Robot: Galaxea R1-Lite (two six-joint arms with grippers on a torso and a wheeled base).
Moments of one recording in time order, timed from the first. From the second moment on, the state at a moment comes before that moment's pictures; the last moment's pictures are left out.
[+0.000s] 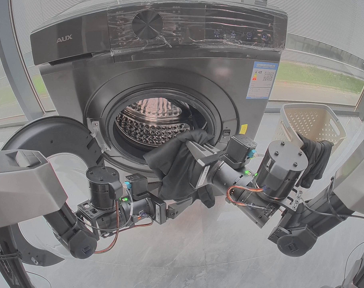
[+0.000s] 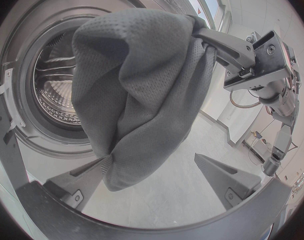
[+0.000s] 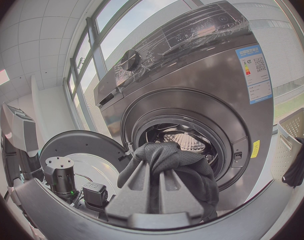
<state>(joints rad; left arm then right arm) -0.56 2.06 -0.54 -1.28 -0.24 -0.09 0.84 2.01 -0.80 -1.38 -0.21 0.16</state>
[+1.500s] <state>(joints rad) -0.56 2.17 -0.60 -1.41 -0.18 -0.11 0.84 2.02 -0.79 -1.38 -0.21 0.16</state>
